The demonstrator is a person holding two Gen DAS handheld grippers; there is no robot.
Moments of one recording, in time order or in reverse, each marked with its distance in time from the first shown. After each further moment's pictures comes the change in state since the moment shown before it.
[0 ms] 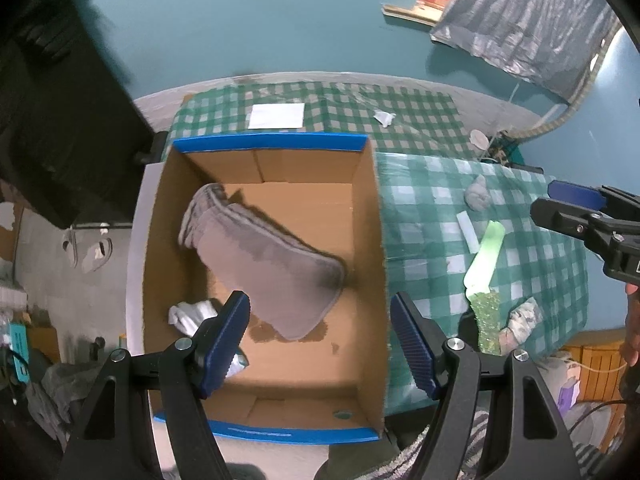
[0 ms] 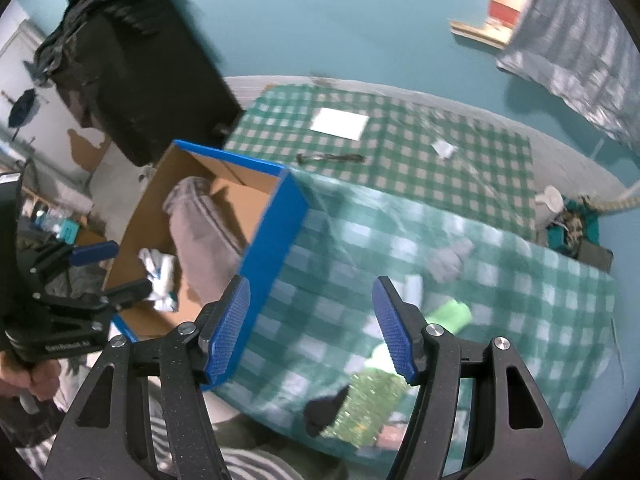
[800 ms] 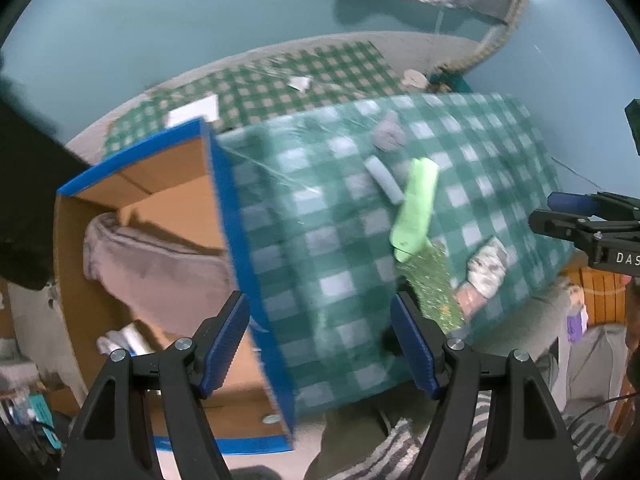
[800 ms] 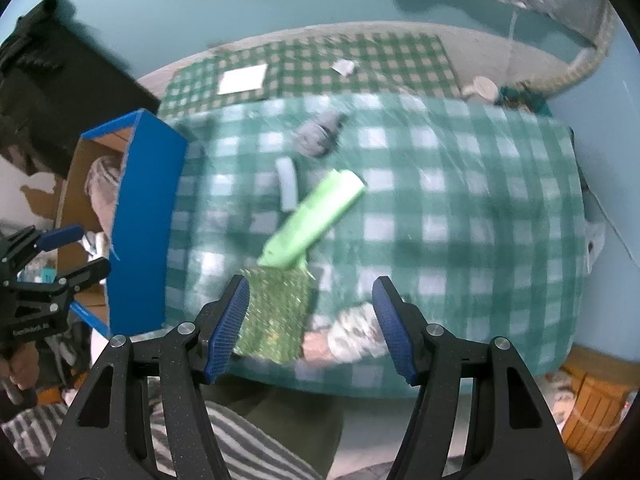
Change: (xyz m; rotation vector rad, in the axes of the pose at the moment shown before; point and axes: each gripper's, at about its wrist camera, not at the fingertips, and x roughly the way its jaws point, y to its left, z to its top) left arm 0.029 -0.114 -0.009 0.270 0.094 -0.073; right arm -0.017 -0.114 -0.110 0.307 0.120 -0.100
